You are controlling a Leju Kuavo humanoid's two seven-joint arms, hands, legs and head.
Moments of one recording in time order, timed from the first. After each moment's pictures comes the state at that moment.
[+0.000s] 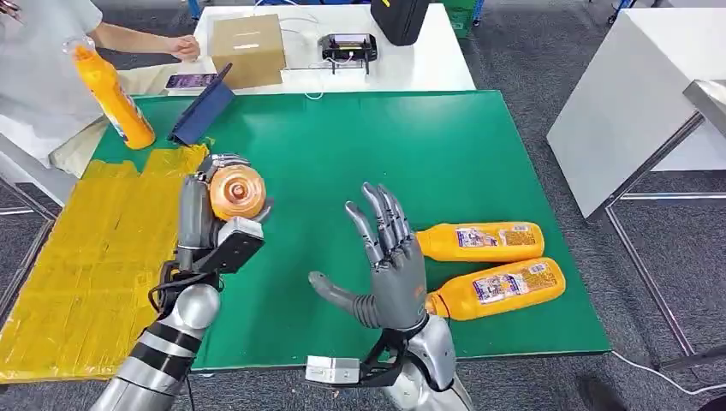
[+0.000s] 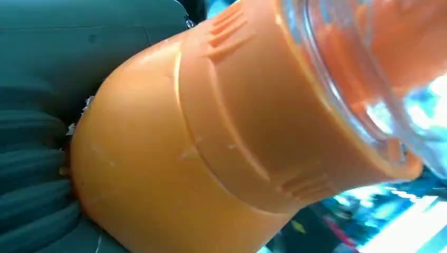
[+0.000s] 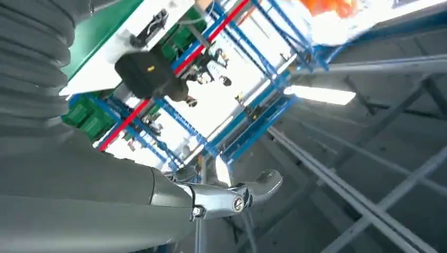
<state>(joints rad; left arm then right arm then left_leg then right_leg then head) -0.39 -0.03 -0.33 -1.28 -0.81 0.63 -0.22 -0.08 0.23 0.51 -1.52 0.94 -0.70 -0.47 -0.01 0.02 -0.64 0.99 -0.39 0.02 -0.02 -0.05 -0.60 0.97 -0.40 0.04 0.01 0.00</state>
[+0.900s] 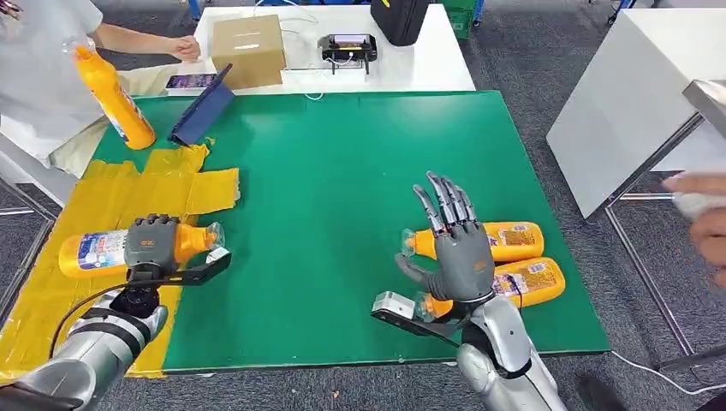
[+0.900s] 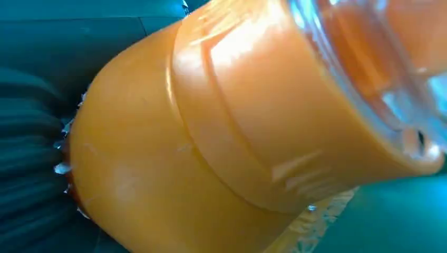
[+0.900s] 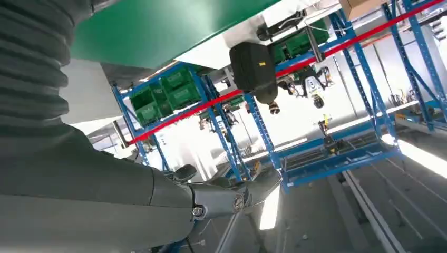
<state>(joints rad) -0.65 0.20 -0.46 -0.43 -1.57 0.51 0.46 -0.12 -0.08 0.44 -1.58 1.11 -0.50 -0.07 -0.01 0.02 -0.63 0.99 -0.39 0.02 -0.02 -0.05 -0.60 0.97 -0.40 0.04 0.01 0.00</state>
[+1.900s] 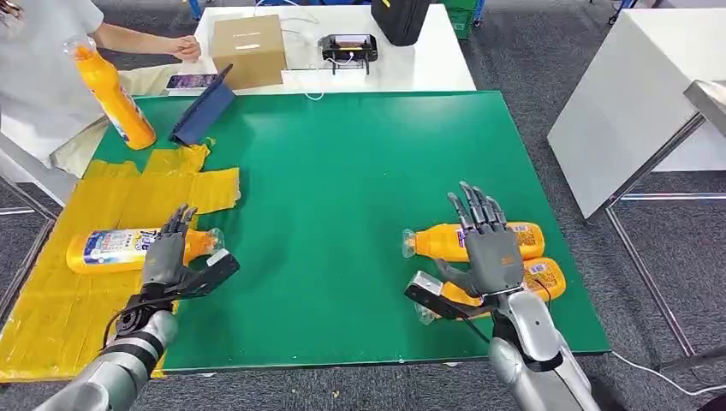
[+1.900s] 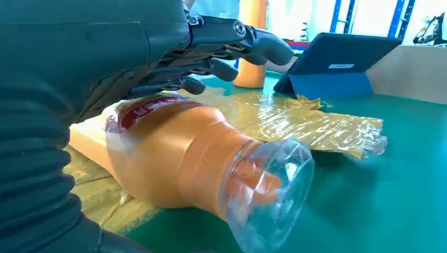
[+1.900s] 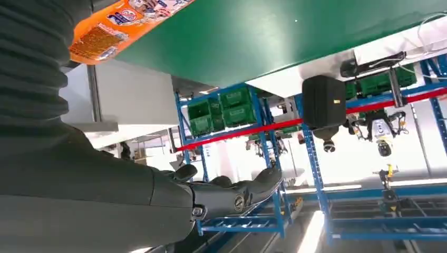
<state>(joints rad) -0.53 0.10 -0.09 -0.49 -1.04 0.69 -0.24 -0.12 -0.18 0.35 -1.50 1.12 -0.36 0.04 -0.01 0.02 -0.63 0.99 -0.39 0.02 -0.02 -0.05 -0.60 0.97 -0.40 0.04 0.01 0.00</state>
